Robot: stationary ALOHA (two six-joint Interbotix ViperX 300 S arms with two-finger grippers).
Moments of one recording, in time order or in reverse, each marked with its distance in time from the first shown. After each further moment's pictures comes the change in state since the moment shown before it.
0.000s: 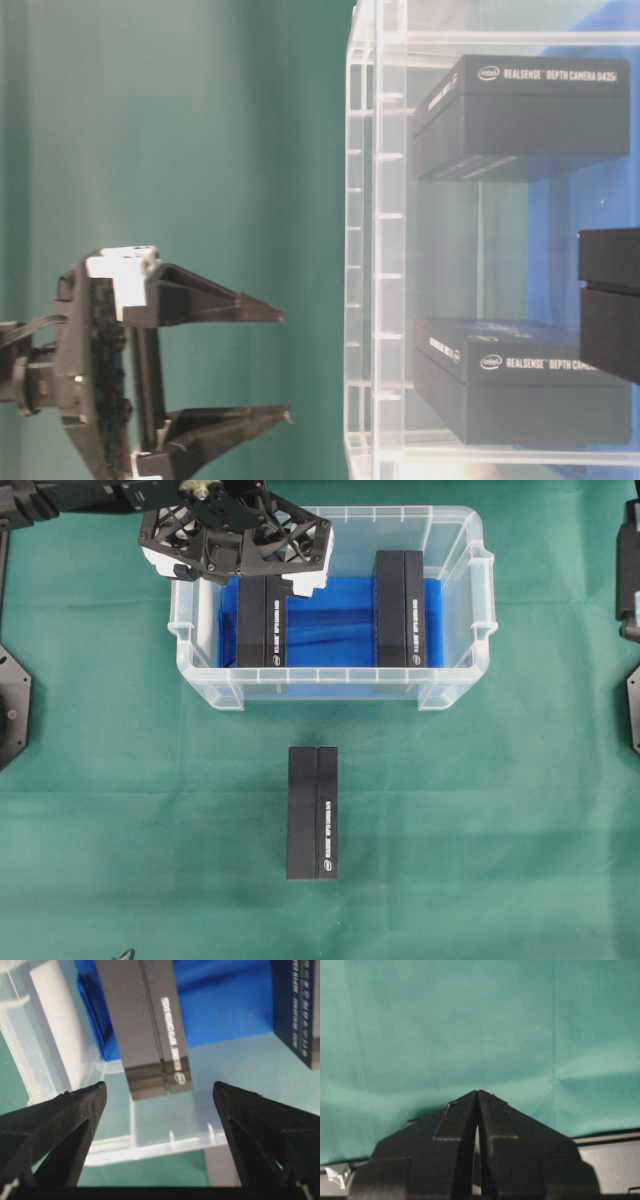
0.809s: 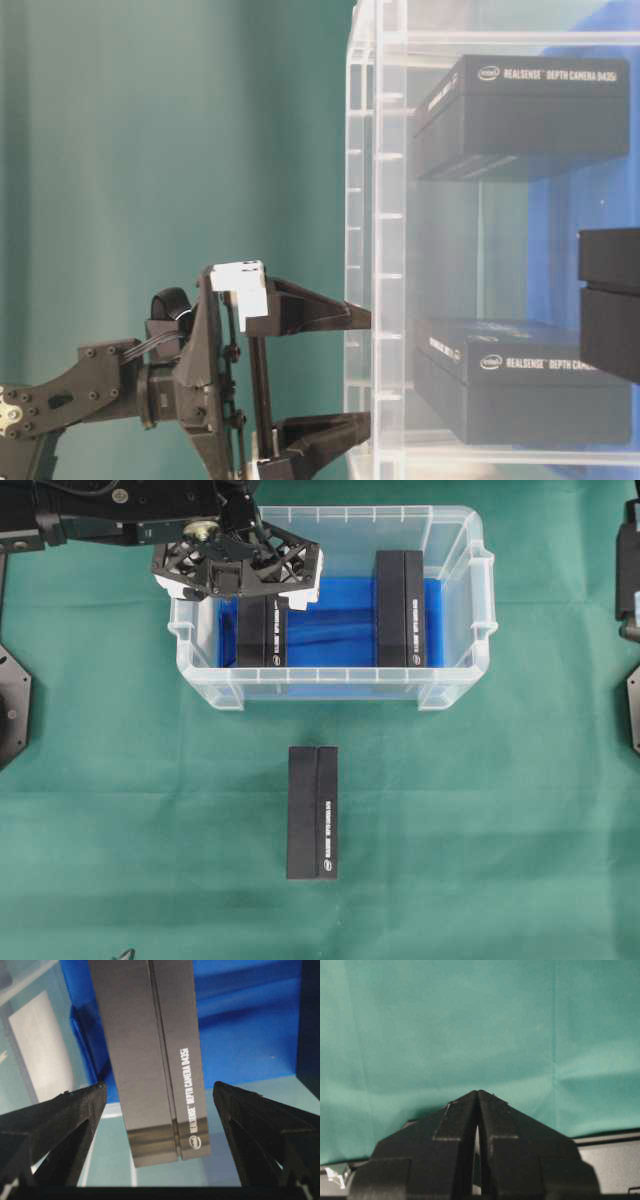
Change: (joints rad) left arm 0.026 -0.011 0.232 0.014 -0.275 -0.028; right arm 0.000 0.000 0.000 0.000 0.000 0.002
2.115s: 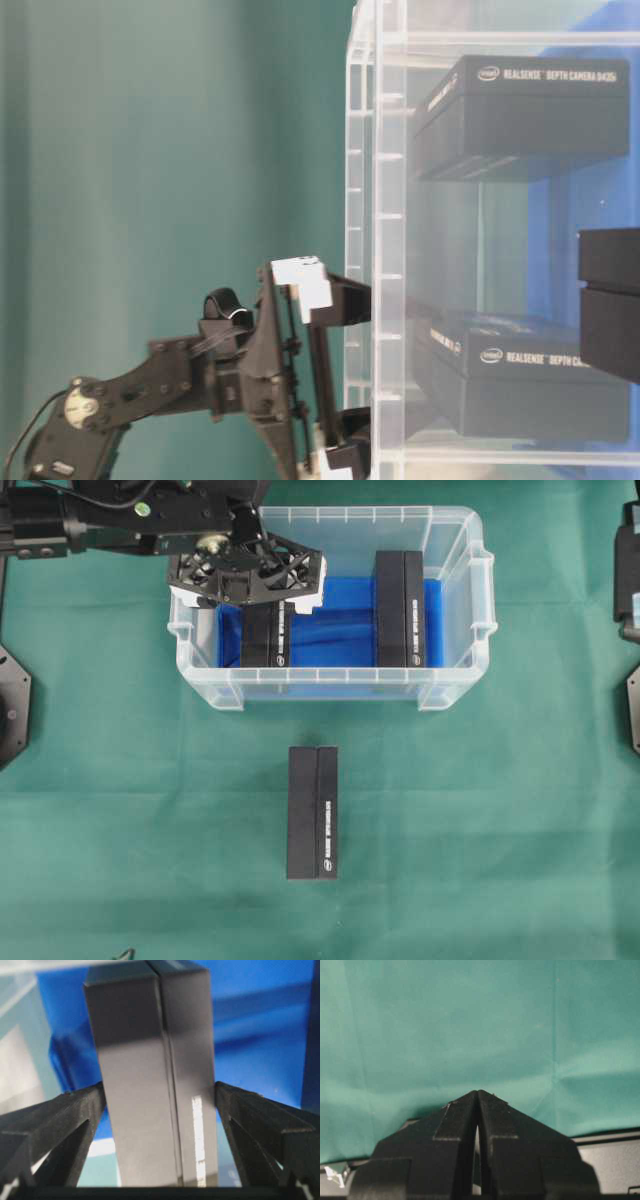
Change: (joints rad) left arm 0.023 0.055 0.072 -0.005 -0.110 -0.003; right arm 0.000 0.002 0.005 0.000 0.000 -0.002
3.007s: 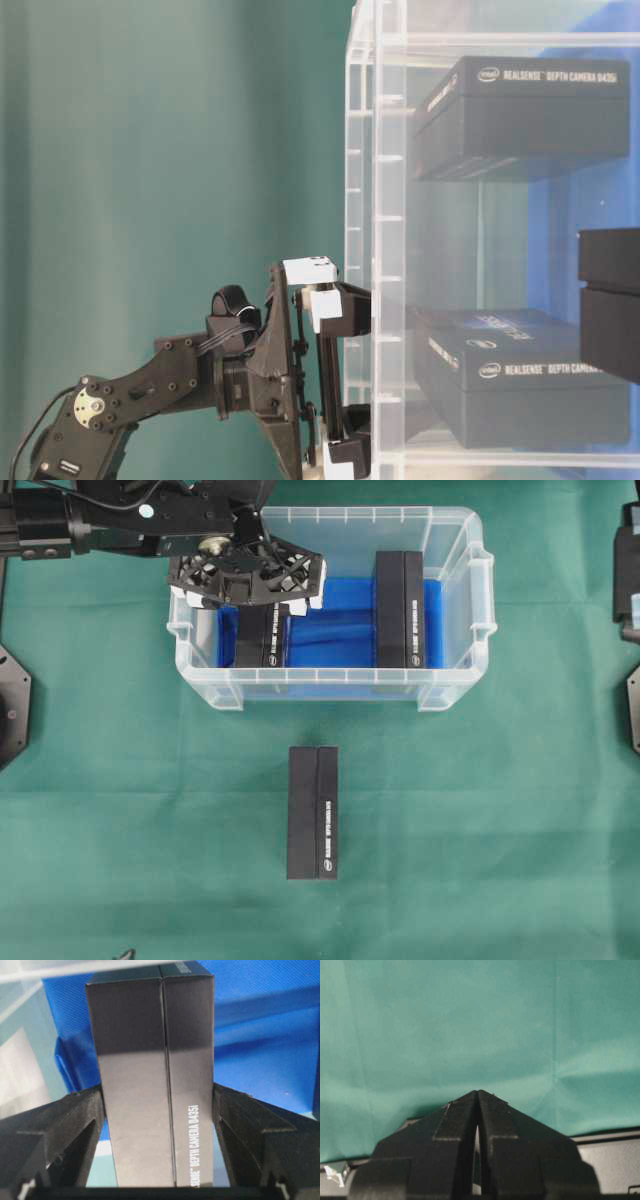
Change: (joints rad) left arm 0.000 0.000 0.012 -0.015 -0.034 0.011; right arm 0.000 0.000 0.002 0.002 0.000 0.000
